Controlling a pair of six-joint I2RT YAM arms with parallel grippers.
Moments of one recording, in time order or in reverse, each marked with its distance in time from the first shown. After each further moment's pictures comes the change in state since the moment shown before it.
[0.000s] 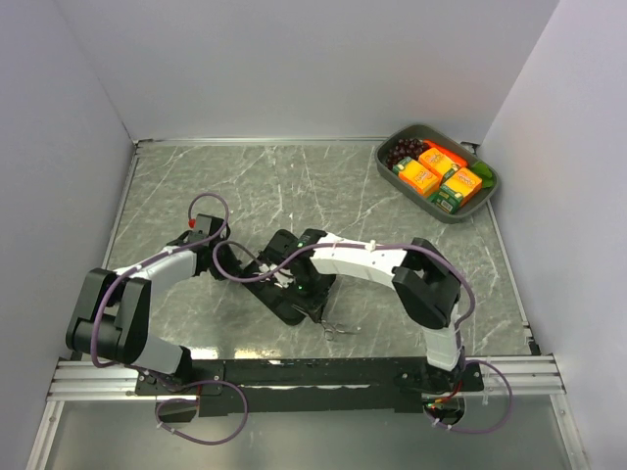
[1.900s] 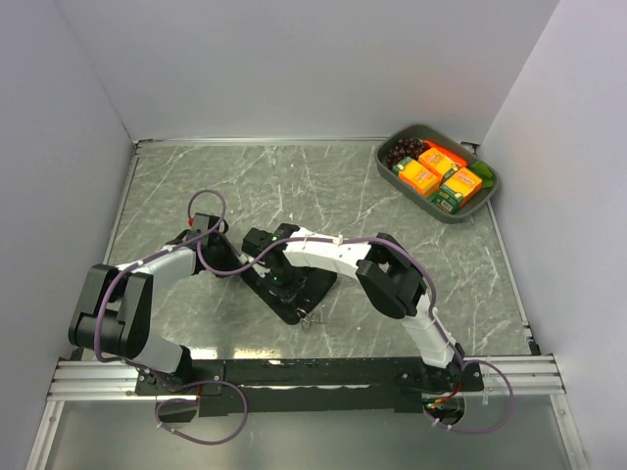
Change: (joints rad) left arm 0.022 0.031 -0.002 0.059 0.056 -0.003; right arm 0.008 0.275 0.298 0.019 0.051 0.006
